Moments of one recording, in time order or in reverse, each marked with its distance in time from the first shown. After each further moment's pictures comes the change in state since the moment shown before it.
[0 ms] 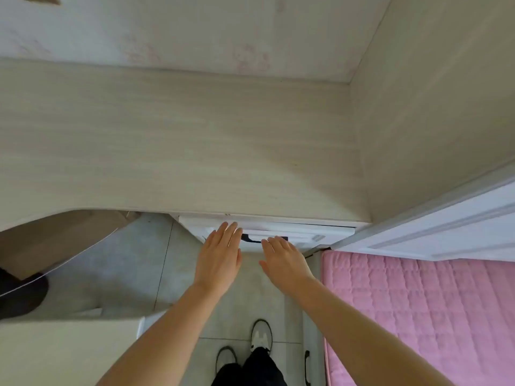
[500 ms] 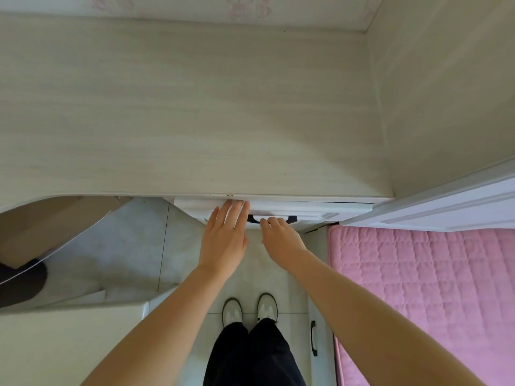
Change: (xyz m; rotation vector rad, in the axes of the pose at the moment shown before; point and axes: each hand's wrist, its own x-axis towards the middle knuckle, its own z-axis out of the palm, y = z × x) left_hand 0.017 -0.015 0.026 0.011 0.004 0.069; right_hand 0.045 -0.006 0.043 -0.017 -0.150 0.050
